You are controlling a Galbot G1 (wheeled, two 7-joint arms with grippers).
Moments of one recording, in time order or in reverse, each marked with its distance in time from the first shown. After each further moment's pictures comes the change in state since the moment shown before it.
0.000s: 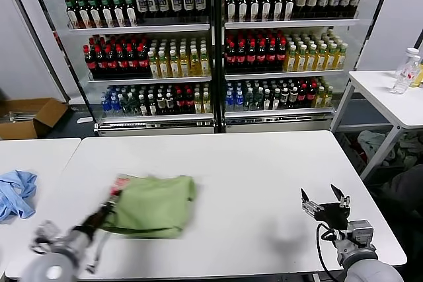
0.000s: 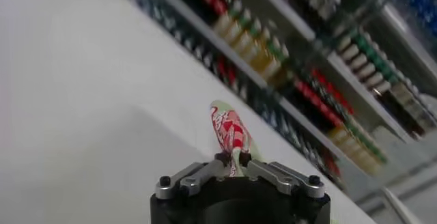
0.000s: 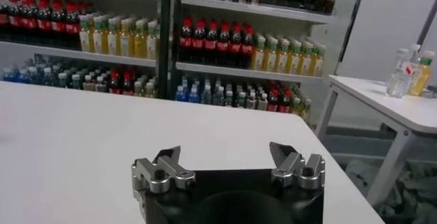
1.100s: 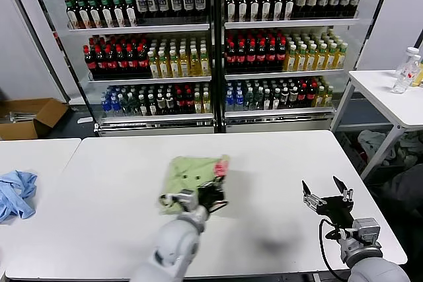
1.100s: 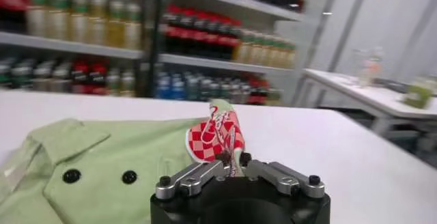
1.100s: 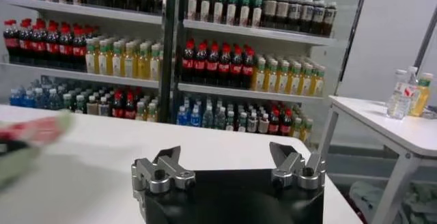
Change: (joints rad) left arm -0.383 -0.259 0.800 0.214 0.809 -0.064 0.001; right arm -0.006 0.010 0.044 0.043 -0.020 0.012 -0.037
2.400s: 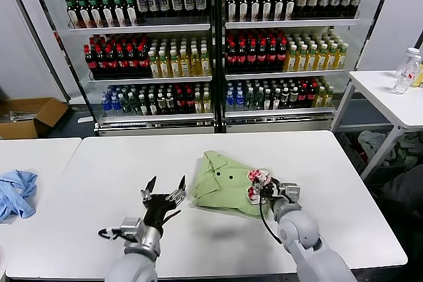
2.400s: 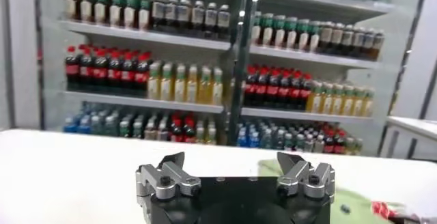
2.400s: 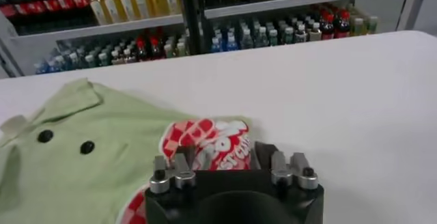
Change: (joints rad) left arm 0.341 0.124 -0.242 -0.315 0.057 -0.182 -0.107; right arm 0.546 0.224 -0.419 -0.514 0.165 -0.158 0.147
